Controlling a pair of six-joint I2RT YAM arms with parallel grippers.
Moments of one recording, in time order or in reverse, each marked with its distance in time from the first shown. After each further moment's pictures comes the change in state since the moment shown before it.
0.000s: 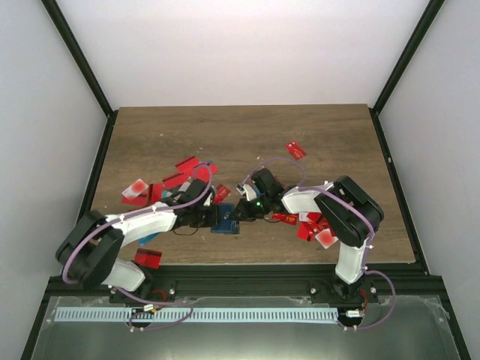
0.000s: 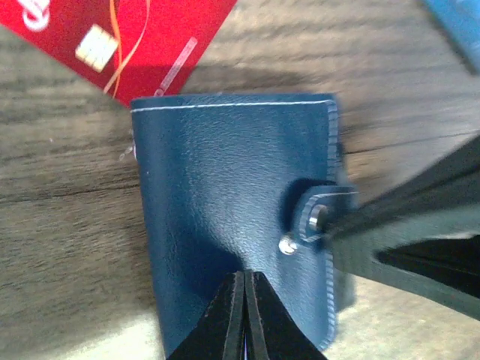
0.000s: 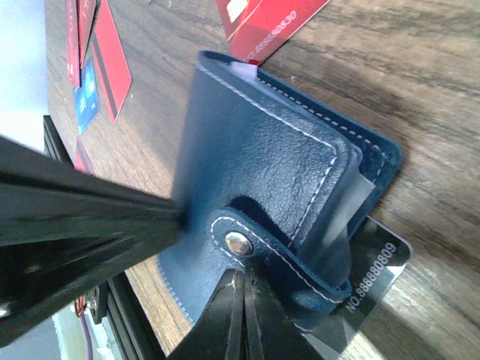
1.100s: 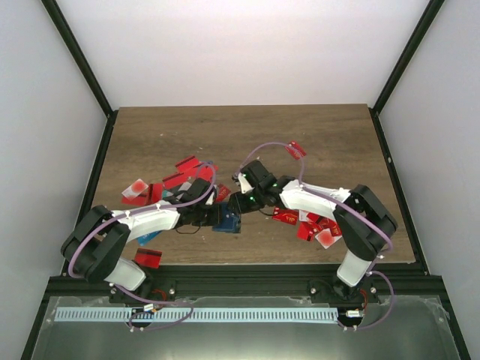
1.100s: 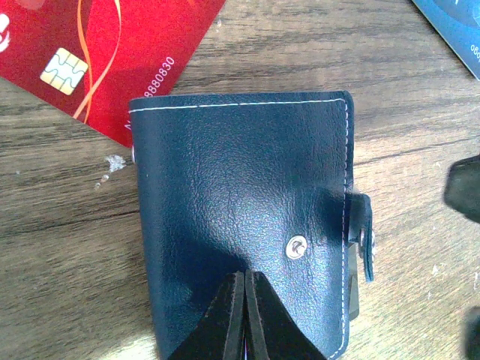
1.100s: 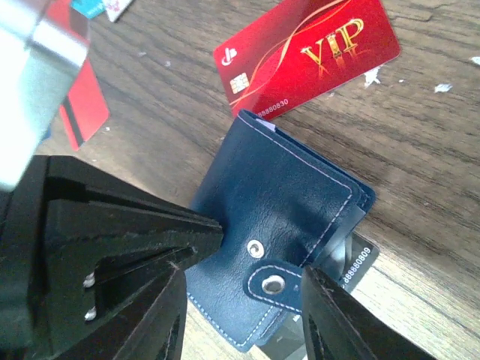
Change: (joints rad) left arm 0.002 0.092 0.006 0.051 0.005 0.026; right arm 0.071 -0.152 0.154 -0.333 0.317 -0.114
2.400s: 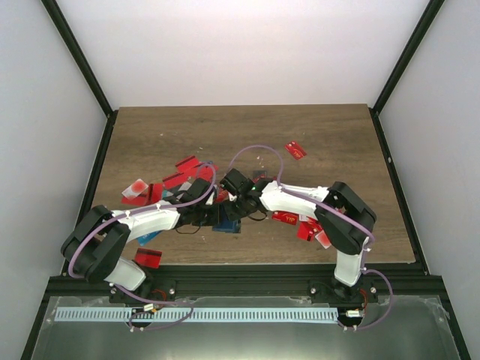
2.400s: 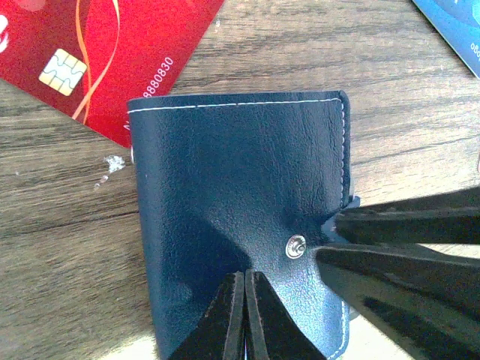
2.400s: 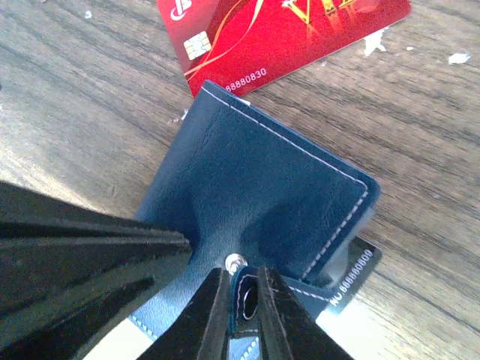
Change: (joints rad) left arm -0.002 0.000 0.000 0.000 0.000 0.004; right arm 0.151 0.142 0.176 -0.208 0.286 0.004
